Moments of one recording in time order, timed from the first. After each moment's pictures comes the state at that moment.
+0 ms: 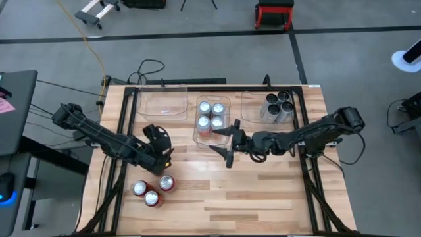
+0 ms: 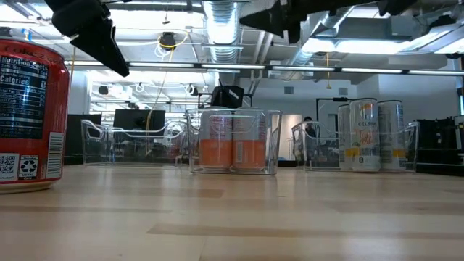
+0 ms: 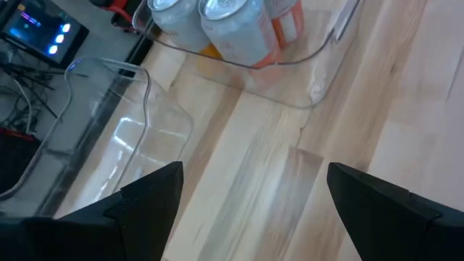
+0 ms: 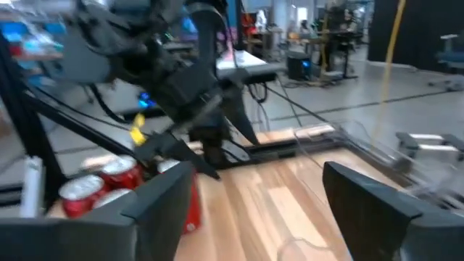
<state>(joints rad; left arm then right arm) -0.45 1.23 0.97 -0.96 -0.81 -0.64 0.21 1.48 0.83 0.64 0.43 0.09</state>
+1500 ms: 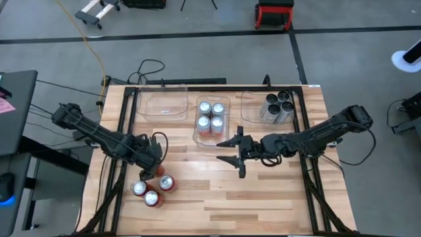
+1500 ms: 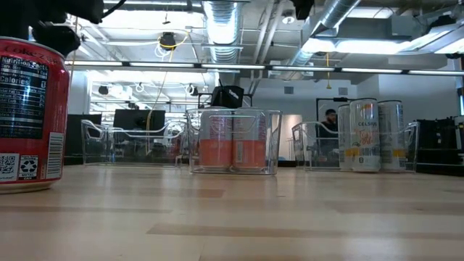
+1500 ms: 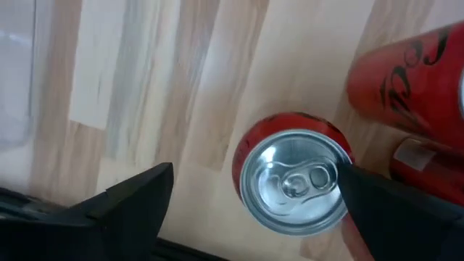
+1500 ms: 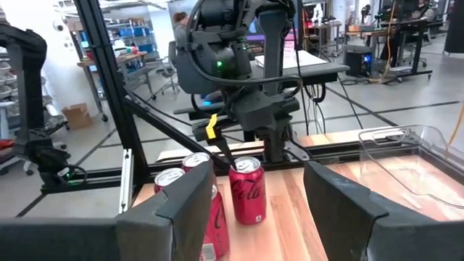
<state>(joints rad) -0.46 1.22 1.04 -1.27 -0.21 -0.71 0.29 1.36 0.83 0.53 0.31 0.13</state>
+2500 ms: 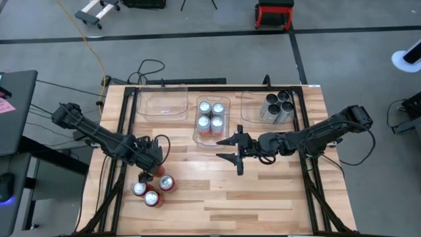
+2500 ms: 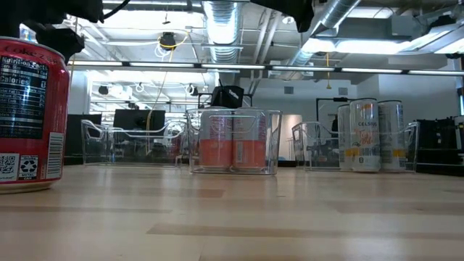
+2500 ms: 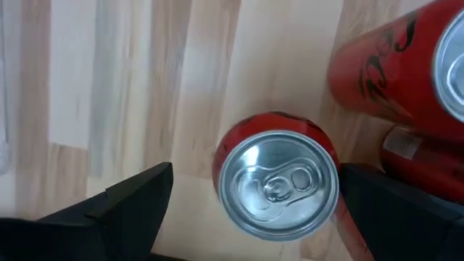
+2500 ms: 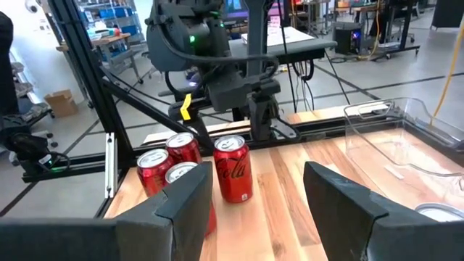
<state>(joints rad) -0.47 1.21 1.01 -1.20 -0.18 -0.62 0.27 1.36 0.83 0.44 0.31 0.18</state>
